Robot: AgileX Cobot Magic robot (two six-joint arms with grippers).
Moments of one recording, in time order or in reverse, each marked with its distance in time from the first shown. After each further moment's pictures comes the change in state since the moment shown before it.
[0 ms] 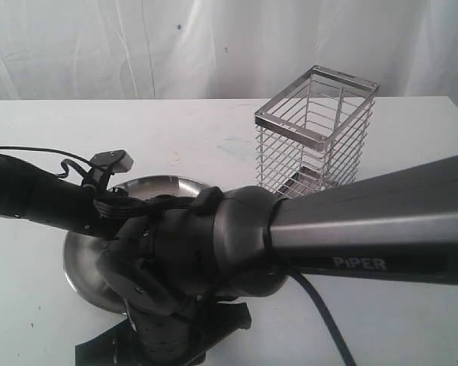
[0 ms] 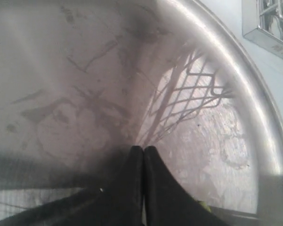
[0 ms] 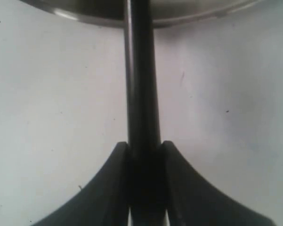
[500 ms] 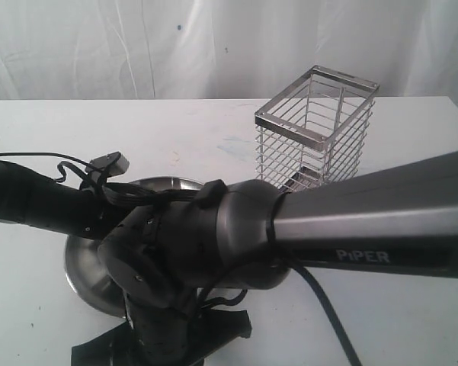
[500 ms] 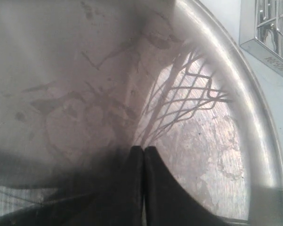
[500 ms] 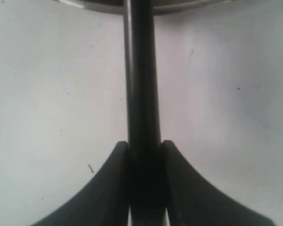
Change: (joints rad) left arm 0.005 0.017 0.019 -0.066 0.027 -0.014; right arm -0.004 0.000 -0.005 0.106 0.039 -0.043
